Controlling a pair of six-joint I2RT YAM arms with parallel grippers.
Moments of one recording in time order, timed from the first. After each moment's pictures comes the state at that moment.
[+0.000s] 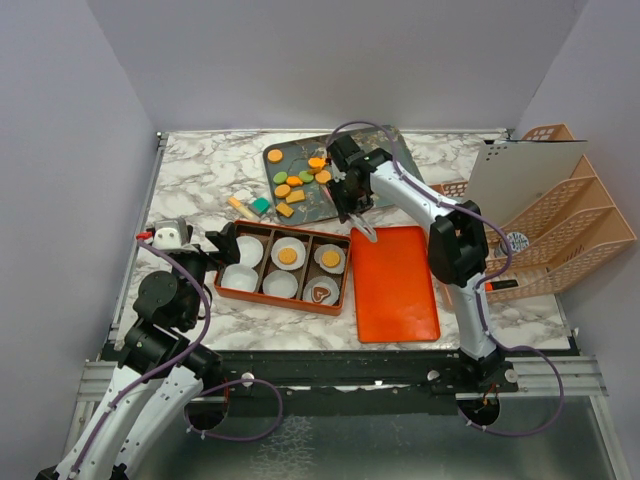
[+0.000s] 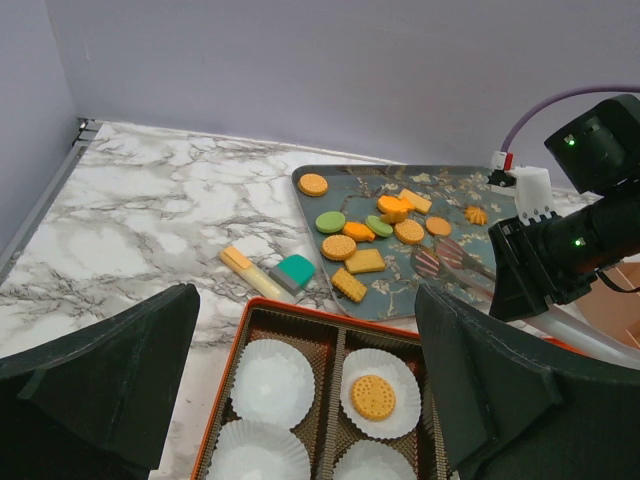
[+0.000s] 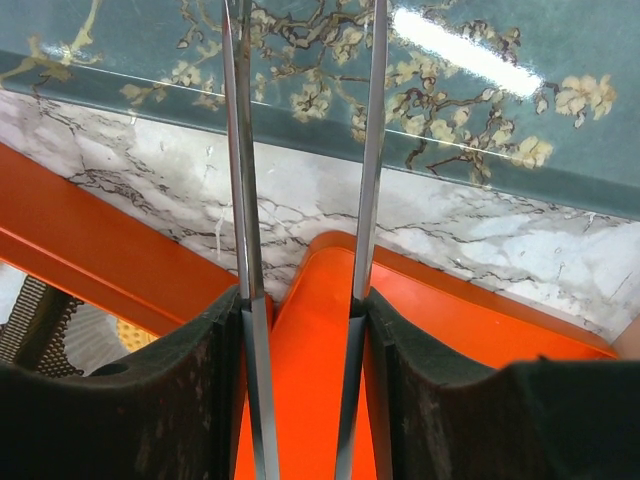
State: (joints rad) left arm -0.49 0.33 0.61 -0.20 -0.44 -0.18; right arm 0.60 2.22 2.00 -0.96 0.06 0.12
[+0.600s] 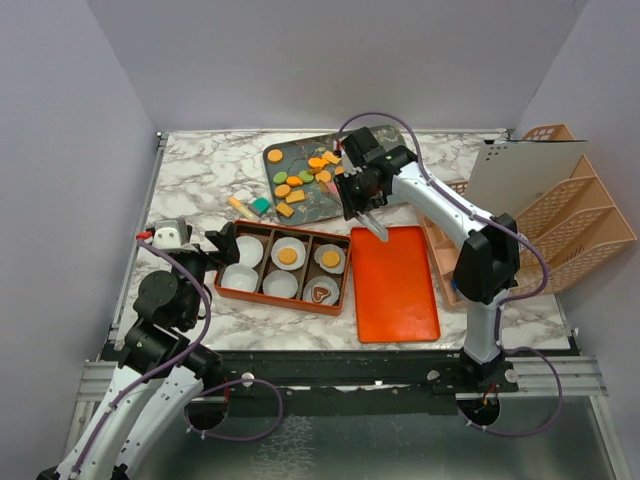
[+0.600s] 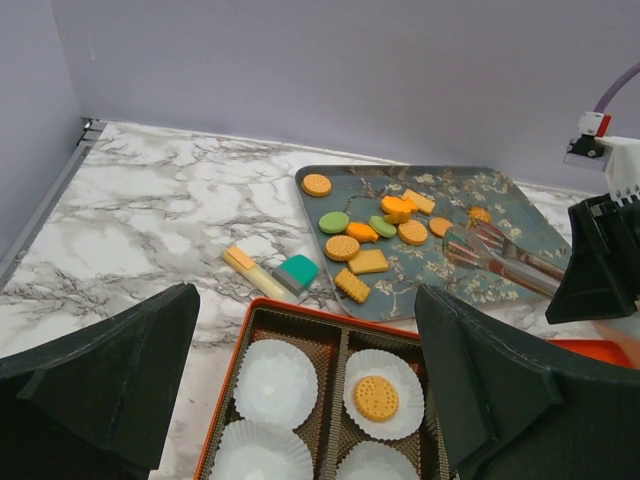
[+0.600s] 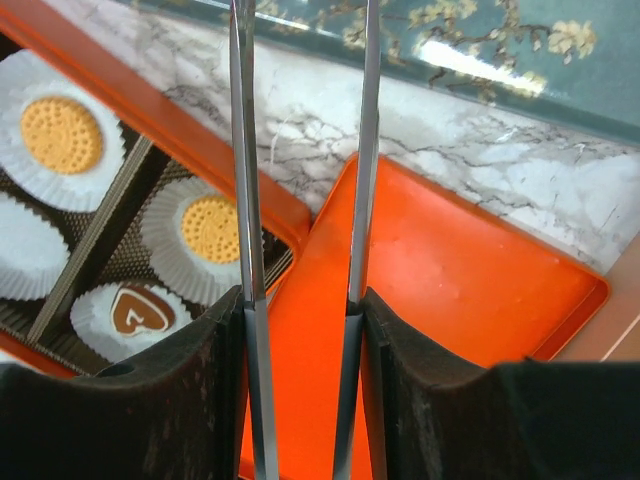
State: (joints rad) left arm -0.49 0.33 0.61 -0.20 -0.44 -0.18; right arm 0.61 1.98 1.85 -0.96 -0.01 0.12
